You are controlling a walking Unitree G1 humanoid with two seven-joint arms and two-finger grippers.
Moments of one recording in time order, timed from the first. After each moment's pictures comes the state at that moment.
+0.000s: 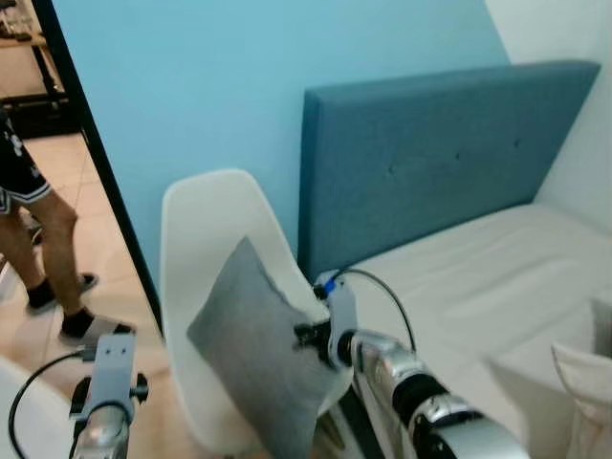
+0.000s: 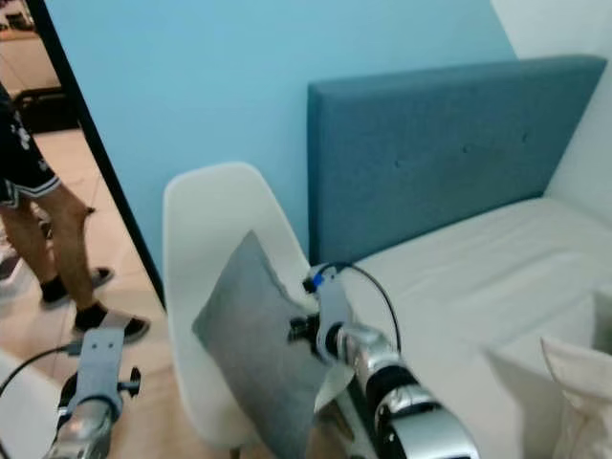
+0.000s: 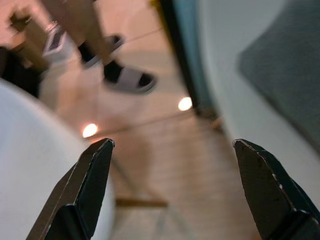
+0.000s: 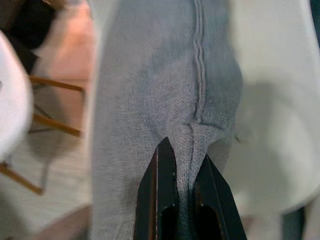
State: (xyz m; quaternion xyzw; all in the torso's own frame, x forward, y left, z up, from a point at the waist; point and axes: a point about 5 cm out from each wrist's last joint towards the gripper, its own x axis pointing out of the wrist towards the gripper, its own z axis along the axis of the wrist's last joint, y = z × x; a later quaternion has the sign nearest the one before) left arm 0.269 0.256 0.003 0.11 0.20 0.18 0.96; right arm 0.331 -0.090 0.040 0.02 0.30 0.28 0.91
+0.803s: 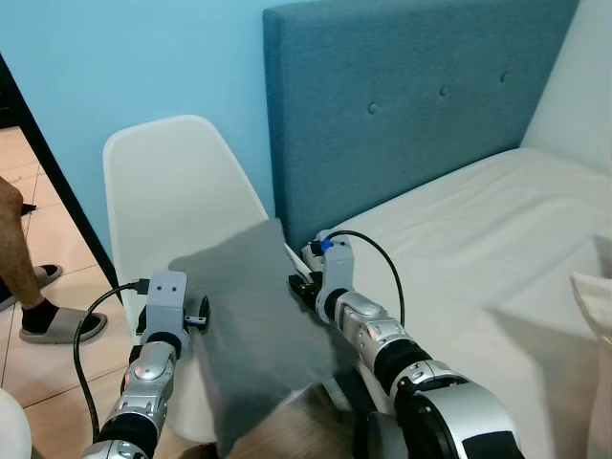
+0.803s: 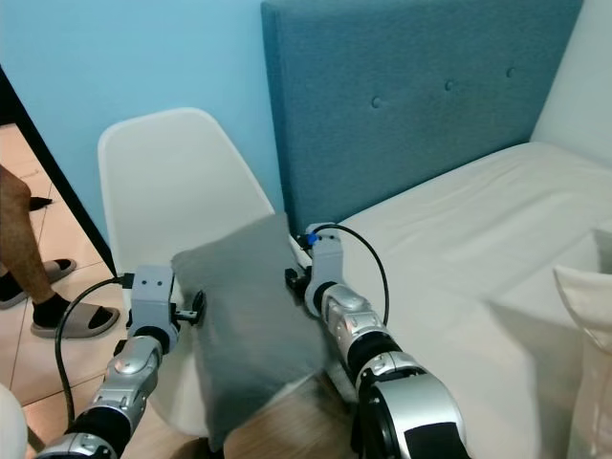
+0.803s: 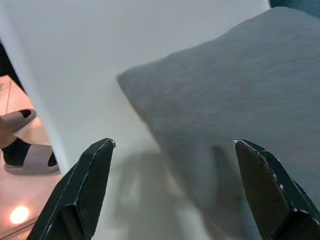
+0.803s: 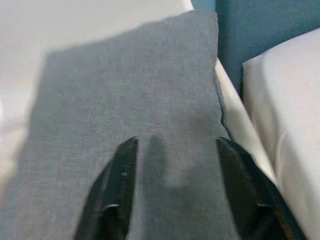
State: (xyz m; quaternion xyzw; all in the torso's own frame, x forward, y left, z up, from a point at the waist) left arm 0.321 0.205 0.057 0.07 0.06 0.07 0.99; right arm 0.368 -0.076 0.091 0.03 0.19 0.19 0.96
